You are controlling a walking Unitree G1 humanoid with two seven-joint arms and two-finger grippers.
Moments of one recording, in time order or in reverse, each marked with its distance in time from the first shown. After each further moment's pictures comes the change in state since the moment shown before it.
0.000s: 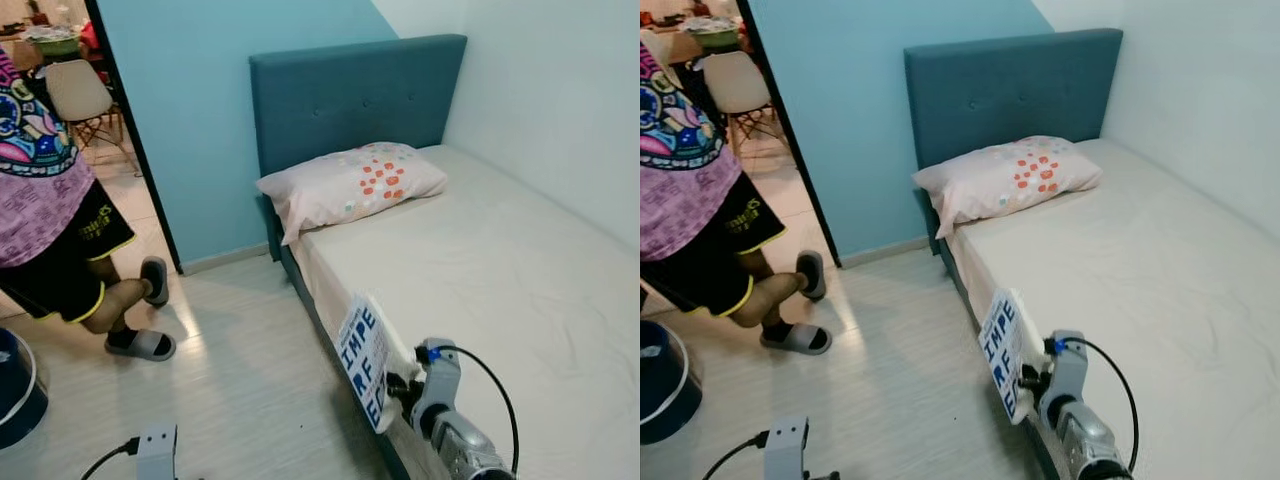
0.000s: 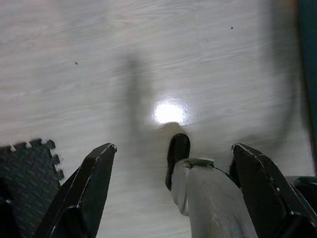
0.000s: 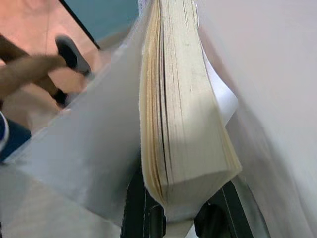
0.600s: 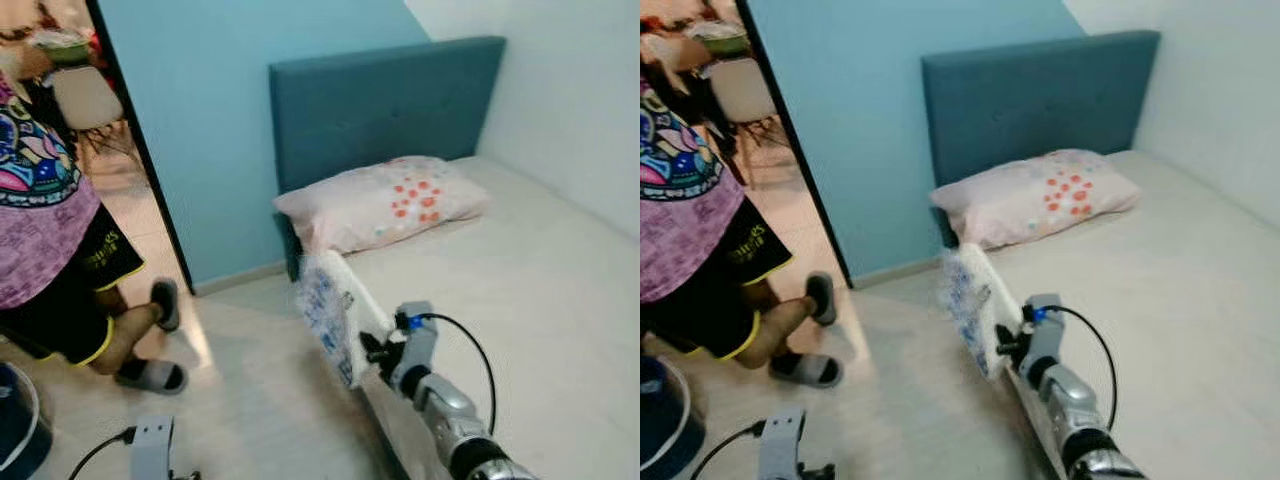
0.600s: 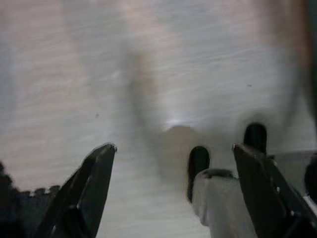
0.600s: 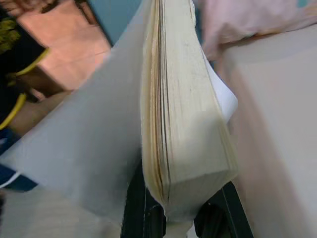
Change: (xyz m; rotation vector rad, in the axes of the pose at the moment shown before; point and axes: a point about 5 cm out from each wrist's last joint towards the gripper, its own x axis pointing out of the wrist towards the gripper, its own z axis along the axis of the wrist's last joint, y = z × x) left arm -0.001 0.006 0.001 0.038 -0.004 0.002; right arm 0.009 0.009 0.032 -0.080 -0.105 0.080
